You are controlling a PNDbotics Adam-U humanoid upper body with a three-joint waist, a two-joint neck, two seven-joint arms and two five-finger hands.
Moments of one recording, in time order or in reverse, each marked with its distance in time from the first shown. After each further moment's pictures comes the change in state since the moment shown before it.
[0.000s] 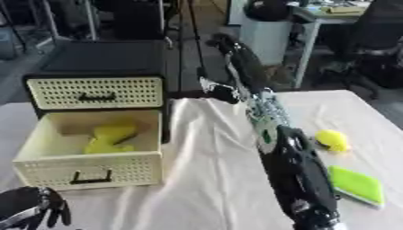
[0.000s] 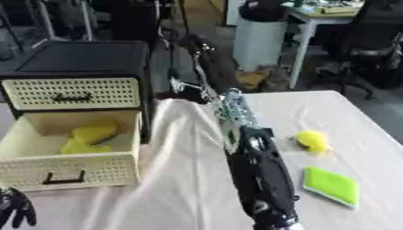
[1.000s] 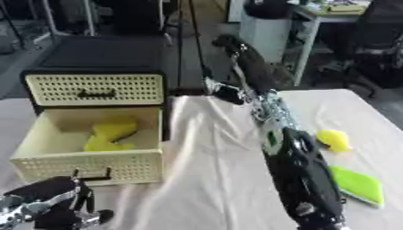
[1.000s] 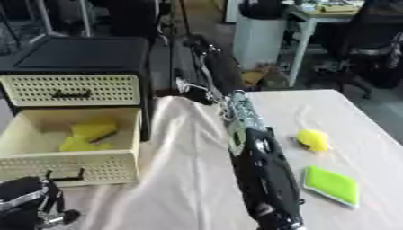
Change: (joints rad) left arm -0.144 -0.131 -0.040 0.244 -0.076 -0.010 0.037; right arm 0.003 0.025 -0.001 -0.008 0.001 0.000 0.004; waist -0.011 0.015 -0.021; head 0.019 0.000
